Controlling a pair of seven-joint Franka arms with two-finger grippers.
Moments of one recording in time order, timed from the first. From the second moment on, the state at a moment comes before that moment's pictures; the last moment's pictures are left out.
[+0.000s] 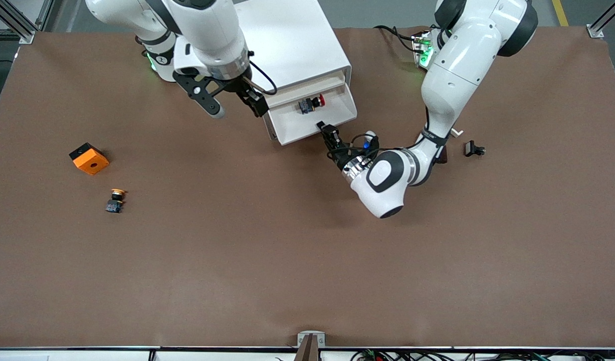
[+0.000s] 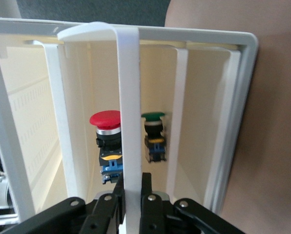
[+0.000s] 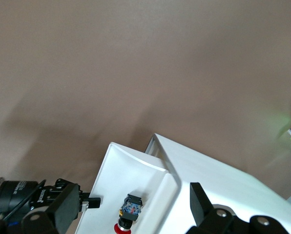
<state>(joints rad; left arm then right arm) -0.37 0.87 -0.17 -1.48 -0.97 1.44 -2.32 0.67 0.16 0.04 -1.53 0.08 1.58 1.52</state>
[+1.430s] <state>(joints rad) -0.30 0.79 -0.04 -1.19 -0.48 1.48 -1.96 0.88 0.41 0.04 -1.58 0.12 1.92 1.67</state>
